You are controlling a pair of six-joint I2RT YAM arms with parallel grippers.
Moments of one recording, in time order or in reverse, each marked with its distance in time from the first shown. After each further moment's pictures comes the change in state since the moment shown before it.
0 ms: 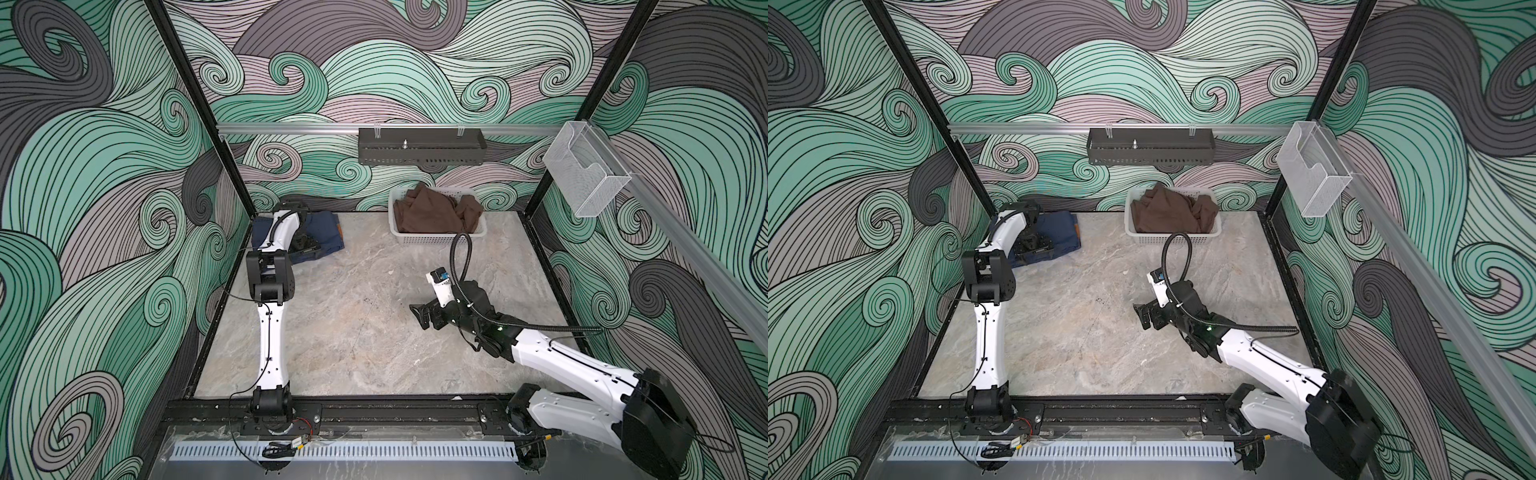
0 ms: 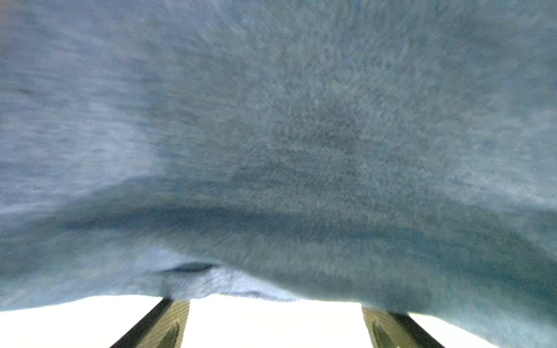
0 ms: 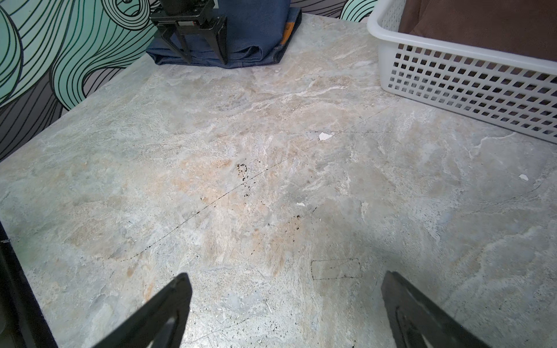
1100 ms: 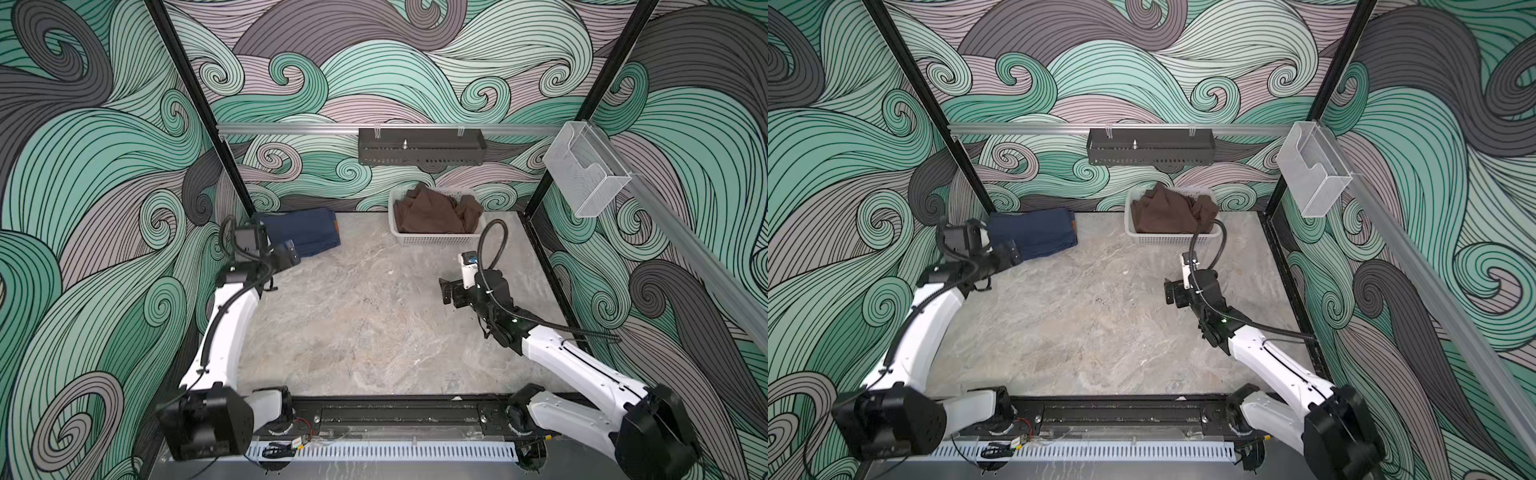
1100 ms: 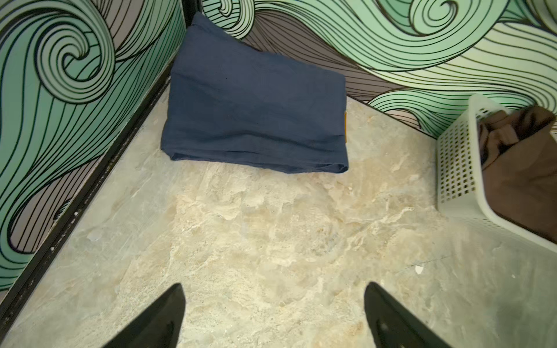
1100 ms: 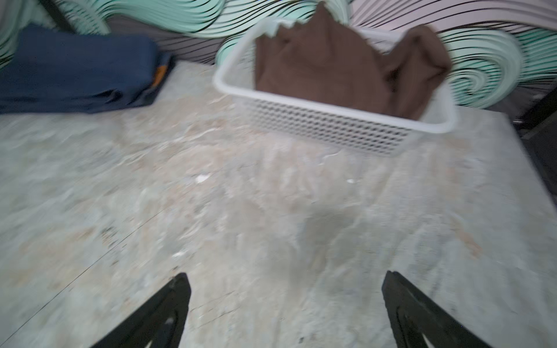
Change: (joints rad) left arm 0.045 -1.395 -1.371 0.775 0.037 0.027; right arm -0.260 -0.057 -0.001 0.040 0.248 -0.068
